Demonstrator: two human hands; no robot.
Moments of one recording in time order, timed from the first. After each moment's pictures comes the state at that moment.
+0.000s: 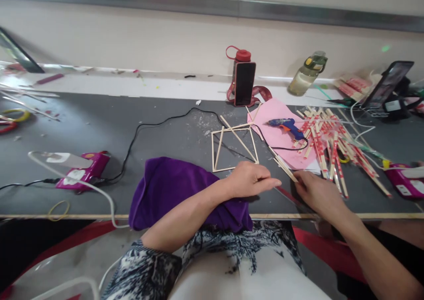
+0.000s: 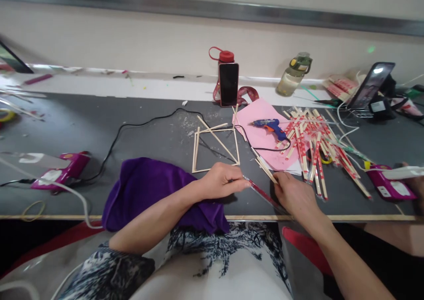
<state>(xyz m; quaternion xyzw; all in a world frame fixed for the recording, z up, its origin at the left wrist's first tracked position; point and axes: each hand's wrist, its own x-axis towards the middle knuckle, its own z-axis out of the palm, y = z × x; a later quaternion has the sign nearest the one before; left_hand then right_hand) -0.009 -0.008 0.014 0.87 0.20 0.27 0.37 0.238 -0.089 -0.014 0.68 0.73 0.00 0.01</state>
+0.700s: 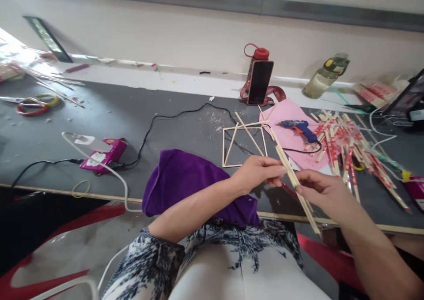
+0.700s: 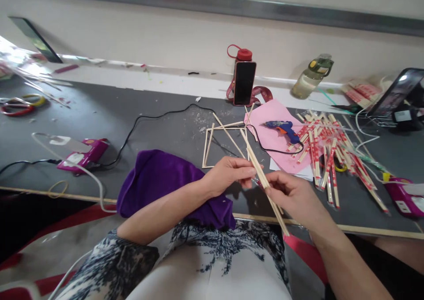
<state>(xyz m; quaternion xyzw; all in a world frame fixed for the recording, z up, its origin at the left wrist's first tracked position) -0.007 -0.020 0.023 0.45 0.29 0.28 0.80 0.184 -0.085 0.042 0.60 0.62 -0.43 -0.27</state>
